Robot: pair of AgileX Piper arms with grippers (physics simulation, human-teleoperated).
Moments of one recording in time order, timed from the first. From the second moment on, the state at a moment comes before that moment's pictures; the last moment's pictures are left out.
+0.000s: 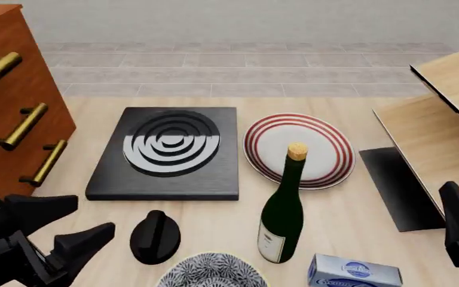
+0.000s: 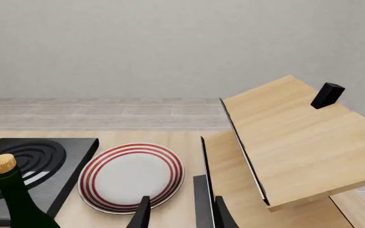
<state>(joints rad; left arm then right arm) -0.62 0.46 -0.29 0.38 -0.04 0.00 0.01 0.00 0.00 0.00</state>
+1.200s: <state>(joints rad) -0.82 0.59 -0.32 0.37 -0.11 0.00 0.01 0.00 0.00 0.00</state>
